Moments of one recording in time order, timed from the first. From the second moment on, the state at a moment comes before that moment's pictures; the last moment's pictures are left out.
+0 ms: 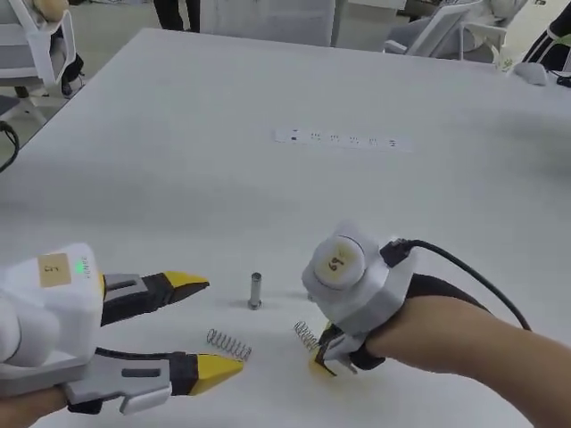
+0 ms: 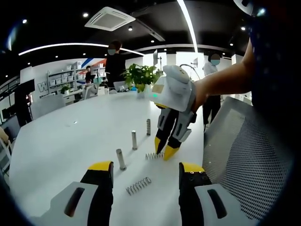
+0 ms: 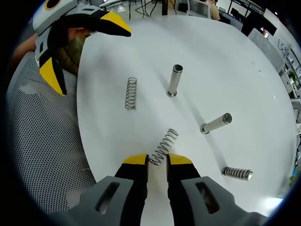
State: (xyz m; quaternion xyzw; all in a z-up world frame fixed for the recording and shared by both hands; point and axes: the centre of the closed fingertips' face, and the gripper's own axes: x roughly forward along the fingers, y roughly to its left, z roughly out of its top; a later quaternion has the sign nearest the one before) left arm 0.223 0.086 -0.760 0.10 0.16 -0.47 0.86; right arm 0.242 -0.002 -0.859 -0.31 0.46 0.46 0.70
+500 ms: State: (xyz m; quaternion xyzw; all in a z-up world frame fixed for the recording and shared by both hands) left arm 0.222 0.087 -0.761 0.10 0.16 -0.47 0.86; right arm 0.248 -0.011 -0.856 -0.25 0.50 0.38 0.74
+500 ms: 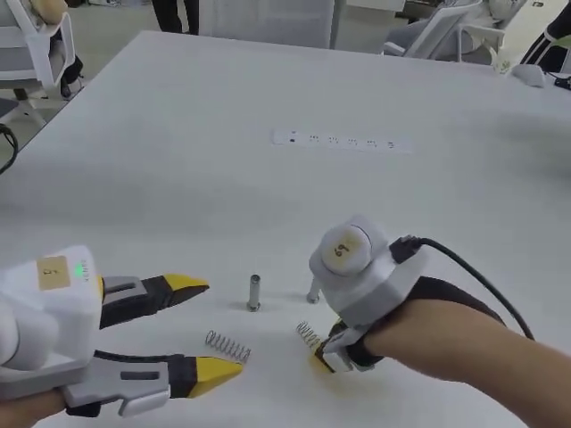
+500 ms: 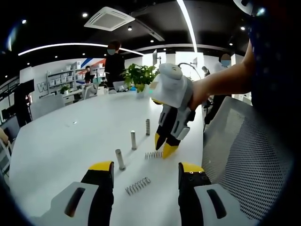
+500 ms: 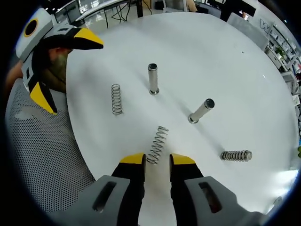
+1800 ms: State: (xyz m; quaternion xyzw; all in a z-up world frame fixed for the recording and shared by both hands) left arm 0.218 0.081 -0.768 0.10 0.17 -0.48 0.85; right arm 0.229 0.004 -0.839 -0.30 0.47 0.46 0.69
